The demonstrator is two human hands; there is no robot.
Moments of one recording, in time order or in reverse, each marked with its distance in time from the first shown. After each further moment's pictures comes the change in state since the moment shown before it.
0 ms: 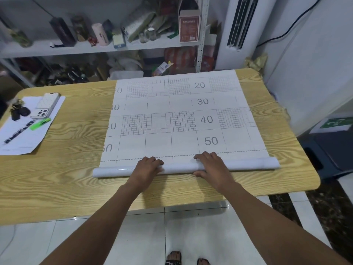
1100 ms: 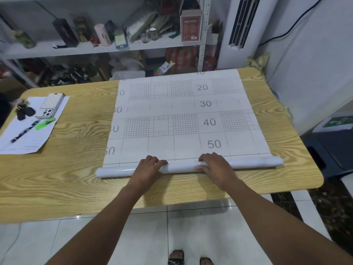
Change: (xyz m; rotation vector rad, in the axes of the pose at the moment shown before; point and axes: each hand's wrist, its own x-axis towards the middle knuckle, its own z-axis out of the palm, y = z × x) left_hand -0.009 -0.004 -0.002 0.239 -0.017 0.116; right_hand -0.003 -0.011 -0.014 0.014 -0.008 0.042
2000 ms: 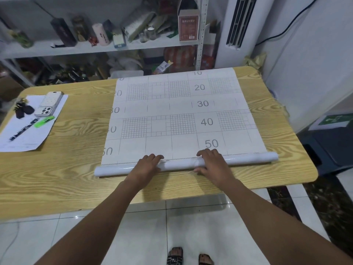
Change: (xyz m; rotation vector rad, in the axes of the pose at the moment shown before) left_hand -0.006 0.003 -0.005 -0.127 -0.046 -0.066; right_hand -0.007 0.003 0.016 -0.051 0.039 -0.019
